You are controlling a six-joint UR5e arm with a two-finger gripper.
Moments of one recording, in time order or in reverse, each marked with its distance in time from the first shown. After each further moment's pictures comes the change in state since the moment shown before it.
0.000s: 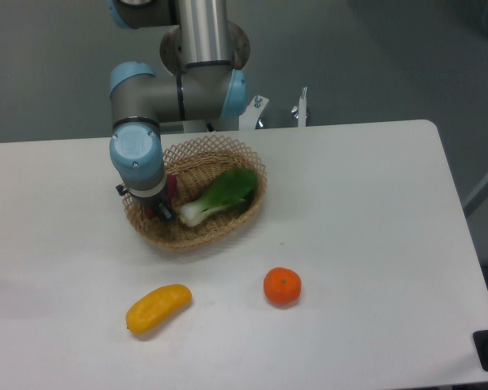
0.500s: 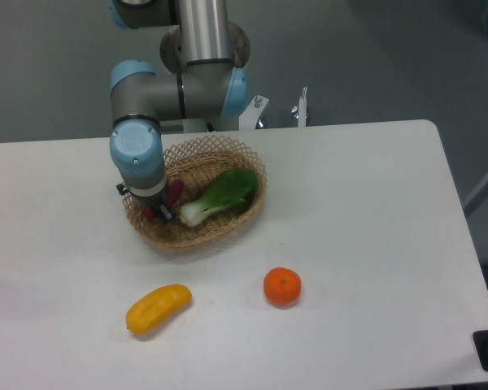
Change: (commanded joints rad) arm 0.012 0.027 0.021 0.022 -0.003 0.000
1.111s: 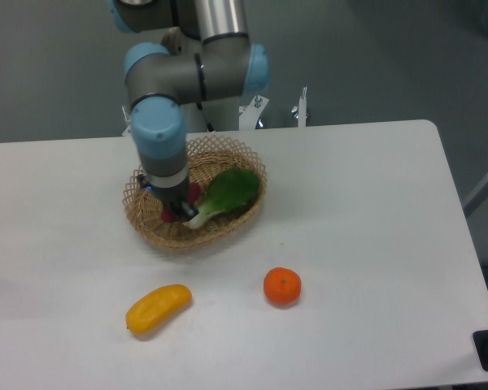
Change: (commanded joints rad) arm 0.184 0.084 0.067 -0.012 -0.002 0.000
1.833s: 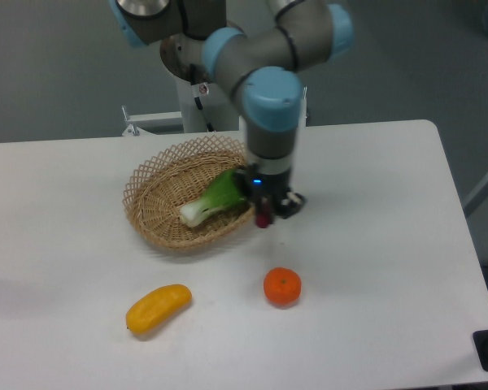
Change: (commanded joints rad) arm 0.298 -0.096 0.172 0.014 0.006 0.095
